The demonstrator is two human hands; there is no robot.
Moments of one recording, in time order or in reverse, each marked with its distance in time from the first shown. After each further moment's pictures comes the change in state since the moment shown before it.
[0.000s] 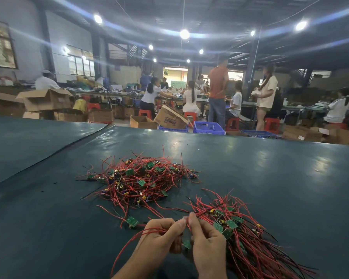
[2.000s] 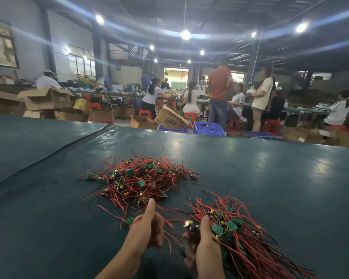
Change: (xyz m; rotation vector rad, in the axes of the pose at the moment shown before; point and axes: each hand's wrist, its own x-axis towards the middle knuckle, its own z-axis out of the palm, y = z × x) left_hand 0.011 -0.006 -0.021 -0.105 0.184 -0.337; right_hand -0.001 -0.001 -0.003 0.112 -0.038 0.404
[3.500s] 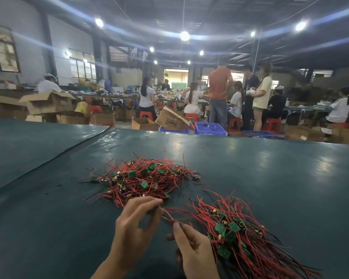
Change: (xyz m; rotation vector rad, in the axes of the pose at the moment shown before) left_hand 0.006 -0.003 -0.026 0.601 0.347 1.182; right_hand -0.017 0.008 0.010 -0.303 -0.244 -0.405
